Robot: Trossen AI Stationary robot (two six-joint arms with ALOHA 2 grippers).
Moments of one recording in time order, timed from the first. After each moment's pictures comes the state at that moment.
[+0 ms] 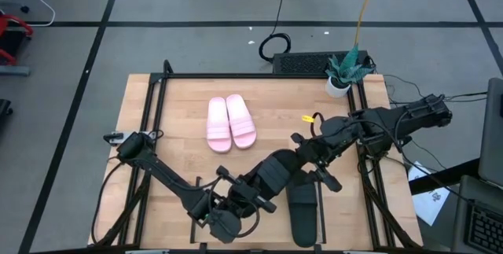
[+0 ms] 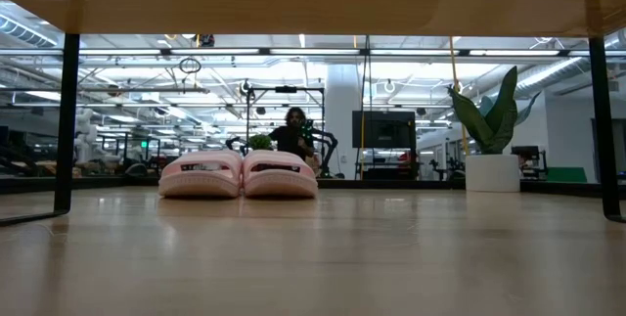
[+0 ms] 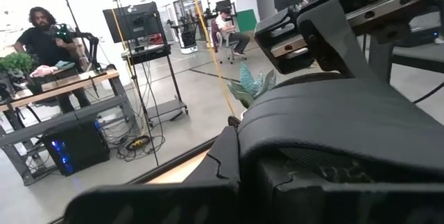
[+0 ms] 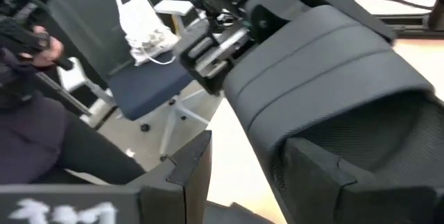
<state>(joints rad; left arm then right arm) -0.61 2.05 1.82 0.12 -1.57 0.03 0.32 1.29 1.37 -0.55 -0.33 0.21</state>
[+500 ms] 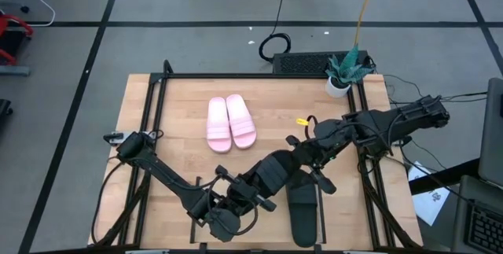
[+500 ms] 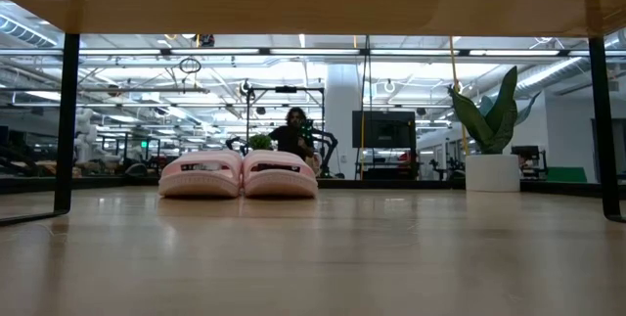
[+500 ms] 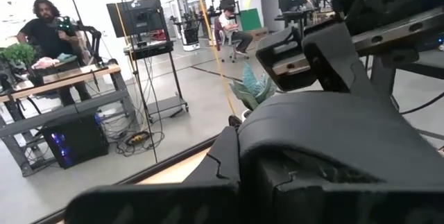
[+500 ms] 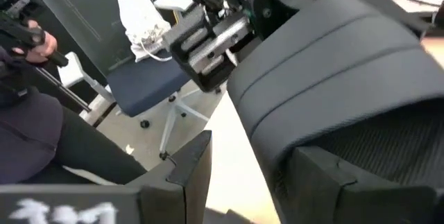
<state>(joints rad) -0.61 2.04 1.82 0.15 -1.58 0.02 0.31 1.33 1.37 -0.51 -0.34 0.19</state>
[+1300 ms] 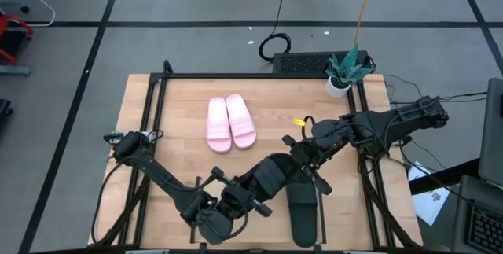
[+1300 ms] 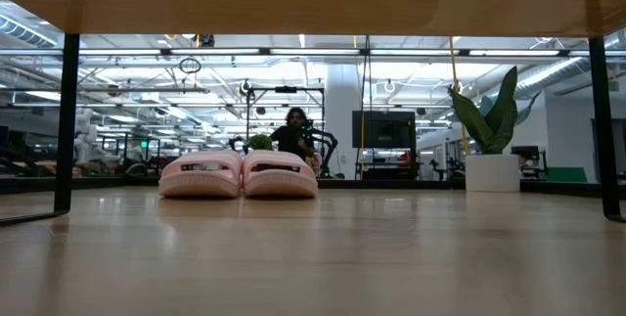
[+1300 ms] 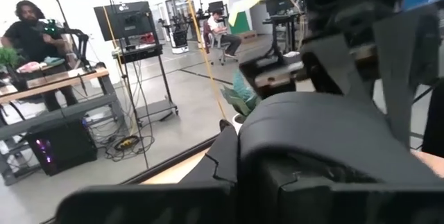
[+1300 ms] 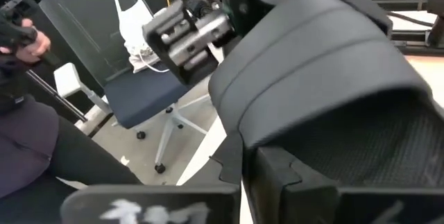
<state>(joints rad) -0.66 2.01 1.82 0.18 -1.56 0.08 0.29 1.35 1.37 -0.46 -0.32 0.18</state>
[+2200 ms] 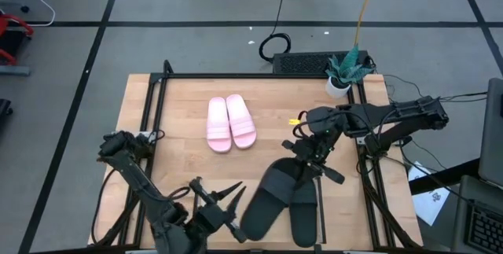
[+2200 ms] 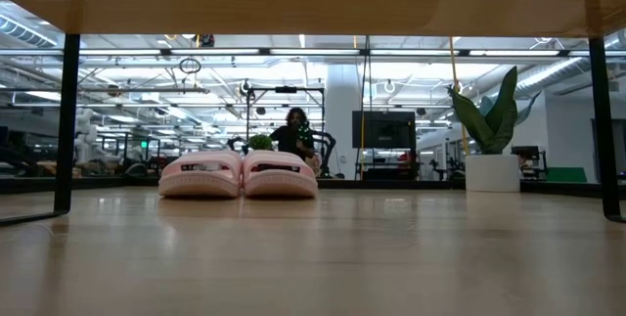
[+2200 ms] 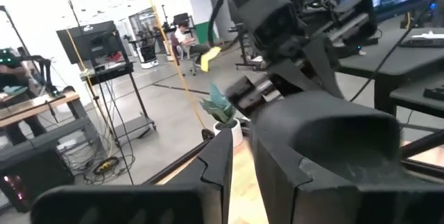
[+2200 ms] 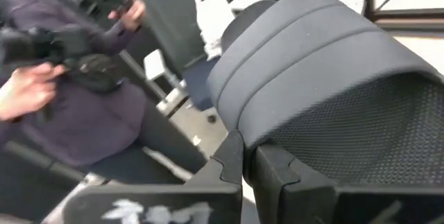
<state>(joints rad) -0.81 1.94 1.82 0.24 -1.57 0.30 0.19 1.34 1.37 -0.48 -0.75 0.18</state>
